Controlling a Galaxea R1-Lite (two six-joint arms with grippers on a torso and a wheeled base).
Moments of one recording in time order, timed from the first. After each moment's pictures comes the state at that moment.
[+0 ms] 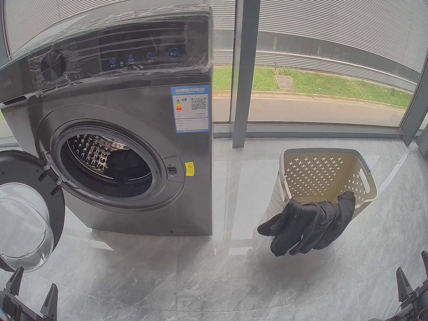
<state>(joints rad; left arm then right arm) 0.00 0.02 -0.02 0.00 0.00 -0.01 0.01 0.02 -0.02 0.00 0.00 0.00</state>
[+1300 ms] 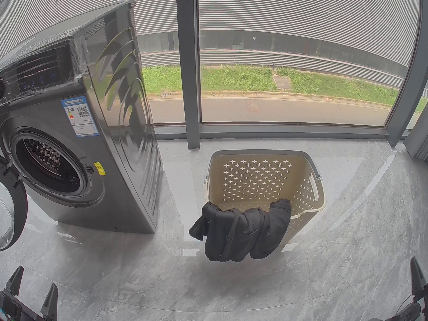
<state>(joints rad) 0.00 0.02 -0.02 0.00 0.00 -0.01 0.00 0.02 -0.10 -0.02 0.02 -0.01</state>
